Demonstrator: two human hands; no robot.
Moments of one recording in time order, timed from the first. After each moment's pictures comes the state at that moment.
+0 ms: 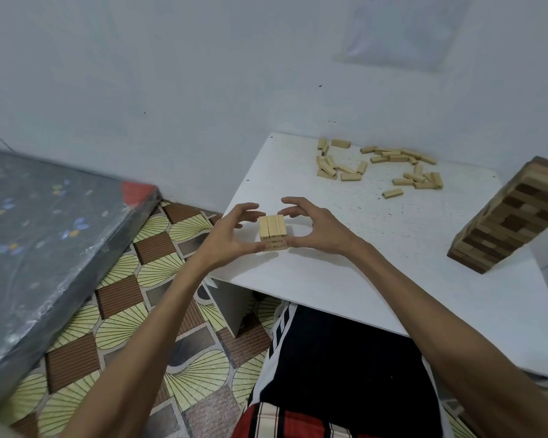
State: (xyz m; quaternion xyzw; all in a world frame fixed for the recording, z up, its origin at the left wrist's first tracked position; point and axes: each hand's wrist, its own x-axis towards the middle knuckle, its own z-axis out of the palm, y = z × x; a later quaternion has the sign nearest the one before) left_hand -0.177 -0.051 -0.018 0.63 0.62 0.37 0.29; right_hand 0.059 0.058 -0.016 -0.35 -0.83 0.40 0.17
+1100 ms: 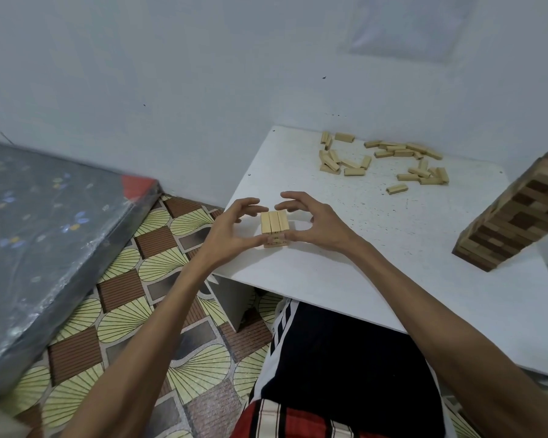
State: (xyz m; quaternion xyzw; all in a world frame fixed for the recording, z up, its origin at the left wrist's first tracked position) left_hand -0.173 -0.052 -0.022 0.63 0.62 0.40 0.25; right_hand 0.053 0.052 -0.017 -0.34 -0.81 0.42 0.22
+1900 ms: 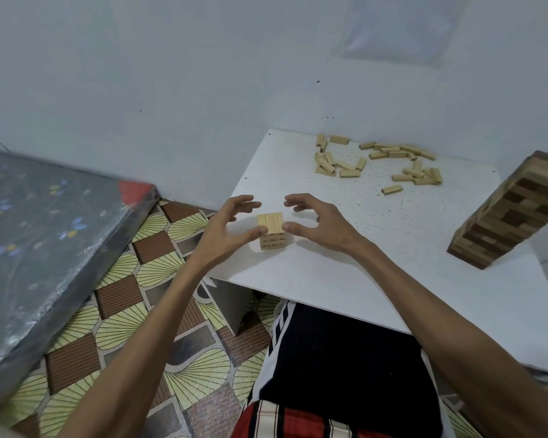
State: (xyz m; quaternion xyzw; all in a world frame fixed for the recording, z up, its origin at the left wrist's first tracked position) left_hand -0.174 -0.054 -0.012 0.62 0.61 0.42 0.27; right_hand 0.066 0.051 -0.010 -0.36 -0.80 0.42 0.24
